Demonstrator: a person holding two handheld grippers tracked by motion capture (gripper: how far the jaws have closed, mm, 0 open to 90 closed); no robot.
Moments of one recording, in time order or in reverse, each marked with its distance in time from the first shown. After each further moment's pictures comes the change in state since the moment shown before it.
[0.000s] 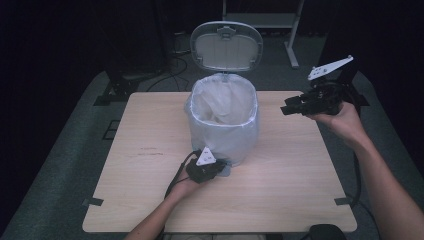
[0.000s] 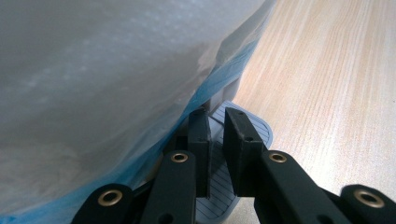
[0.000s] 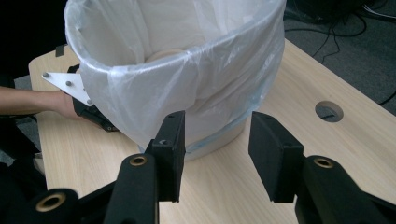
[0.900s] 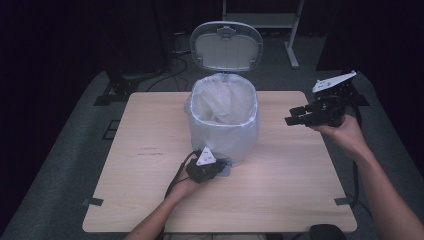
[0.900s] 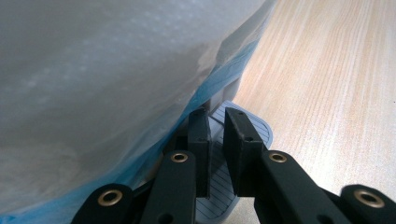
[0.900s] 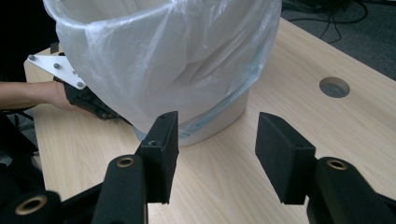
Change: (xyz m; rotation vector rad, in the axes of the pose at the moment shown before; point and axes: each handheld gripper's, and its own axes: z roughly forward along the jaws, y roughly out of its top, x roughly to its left) left arm 0.000 0.000 0.000 0.001 0.001 -0.003; right arm -0.006 -0.038 0.007 -0.008 -0.001 0.062
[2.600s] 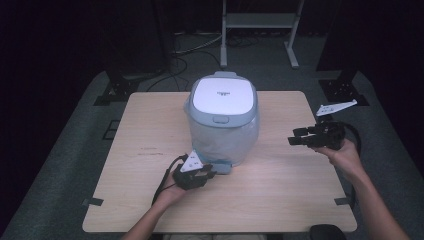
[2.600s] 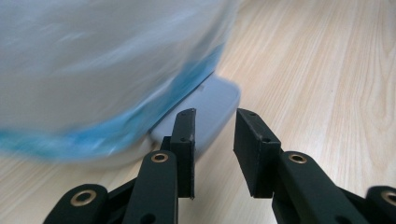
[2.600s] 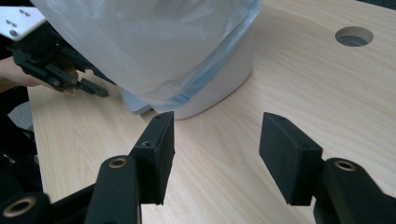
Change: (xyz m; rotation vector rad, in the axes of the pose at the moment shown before) left arm -0.005 -0.011 -0.055 -0.045 -0.002 -0.026; right arm -0.009 -0.073 0.022 -0.038 0.030 0.114
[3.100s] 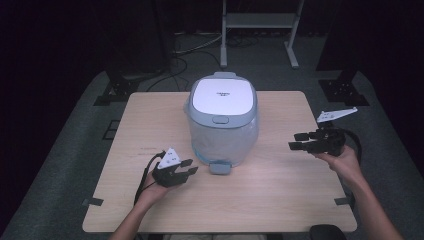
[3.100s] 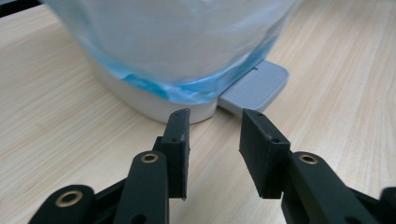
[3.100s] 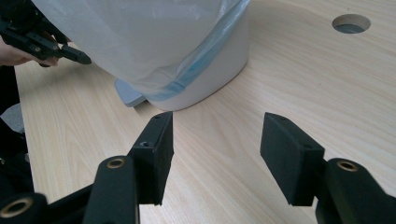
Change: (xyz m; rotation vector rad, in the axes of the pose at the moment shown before) left arm 0.027 -0.014 -0.041 -0.009 0.087 -0.048; right arm 0.001 -0.017 0.004 -0.003 -0.022 0.010
